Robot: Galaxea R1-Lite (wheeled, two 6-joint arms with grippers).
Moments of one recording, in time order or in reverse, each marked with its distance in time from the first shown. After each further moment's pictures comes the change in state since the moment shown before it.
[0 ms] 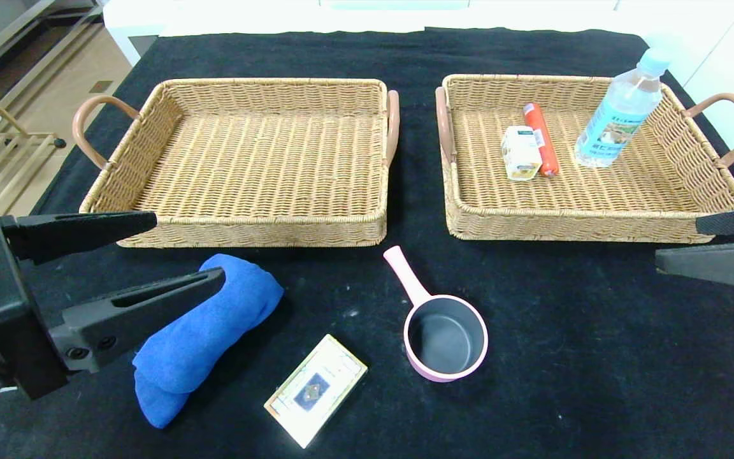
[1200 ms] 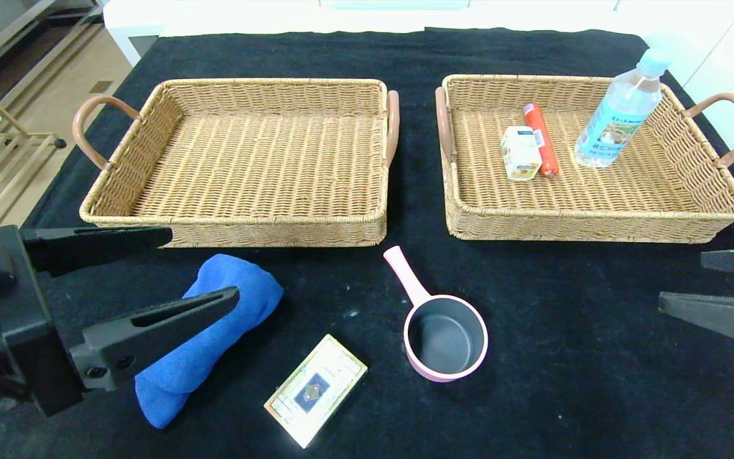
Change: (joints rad) left arm -0.040 0.011 0.002 0.030 0.019 0.004; right arm -0.120 -0.123 0.357 -0.307 0.073 -0.048
